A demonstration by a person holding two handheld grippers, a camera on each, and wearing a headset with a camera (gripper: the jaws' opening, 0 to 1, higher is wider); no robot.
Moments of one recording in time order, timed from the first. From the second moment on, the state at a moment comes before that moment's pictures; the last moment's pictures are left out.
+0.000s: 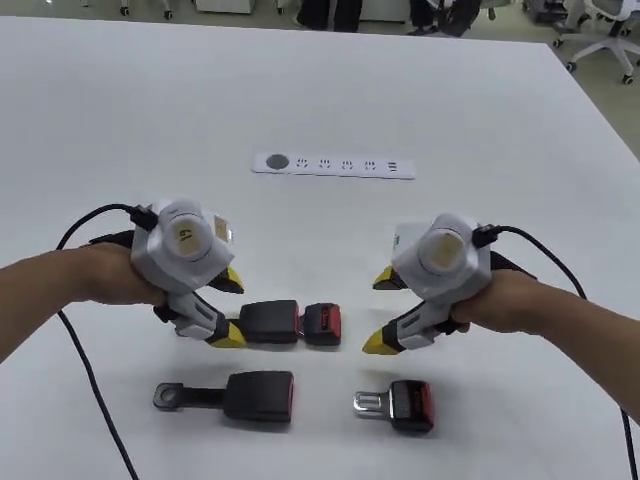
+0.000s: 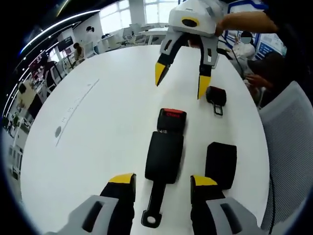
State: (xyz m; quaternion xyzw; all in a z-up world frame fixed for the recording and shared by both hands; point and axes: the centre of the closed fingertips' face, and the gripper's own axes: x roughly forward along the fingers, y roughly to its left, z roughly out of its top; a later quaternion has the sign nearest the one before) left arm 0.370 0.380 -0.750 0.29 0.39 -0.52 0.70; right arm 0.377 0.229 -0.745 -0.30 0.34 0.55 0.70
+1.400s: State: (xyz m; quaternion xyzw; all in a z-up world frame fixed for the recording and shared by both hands) left arm 0.306 0.431 -0.718 0.12 0.30 -0.41 0.86; right arm 0.325 0.154 -0.736 -0.16 0.28 0.46 0.83
